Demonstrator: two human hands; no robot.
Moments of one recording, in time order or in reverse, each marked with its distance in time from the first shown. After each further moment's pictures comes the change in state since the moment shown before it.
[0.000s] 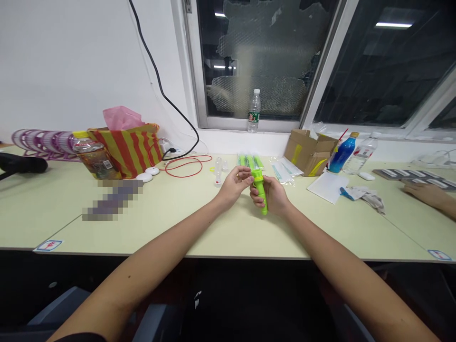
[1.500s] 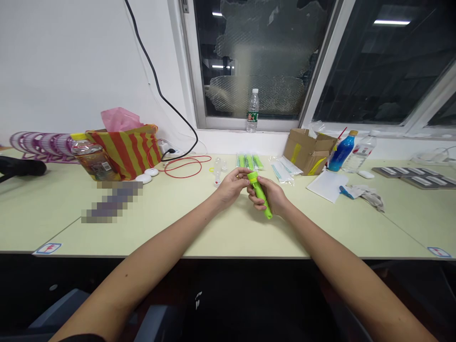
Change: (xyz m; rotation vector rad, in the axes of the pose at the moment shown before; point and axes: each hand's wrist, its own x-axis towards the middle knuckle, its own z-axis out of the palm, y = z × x) left_hand -0.002 0.015 0.001 -0.204 -0.068 -0.210; right_hand -0.002 -0.001 0.005 -0.085 -0.033 -0.012
